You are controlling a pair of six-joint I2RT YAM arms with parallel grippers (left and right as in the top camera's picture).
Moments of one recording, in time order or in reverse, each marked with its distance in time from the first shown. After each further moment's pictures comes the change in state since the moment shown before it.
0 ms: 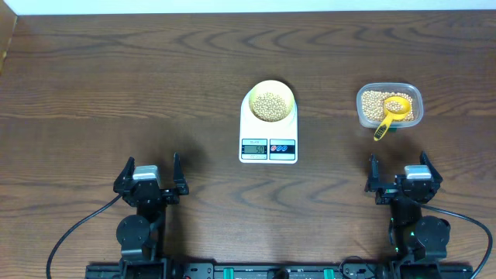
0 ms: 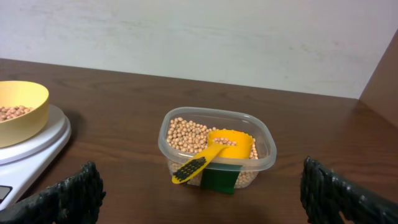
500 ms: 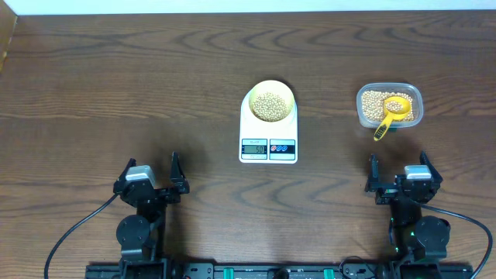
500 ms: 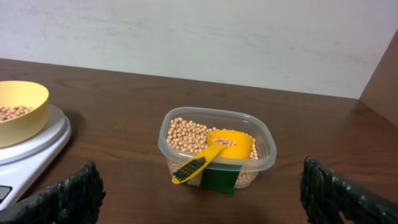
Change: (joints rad) left arm 0.000 0.000 0.000 -0.001 0.000 -0.157; right arm 0.000 0.000 0.000 0.000 0.000 0.000
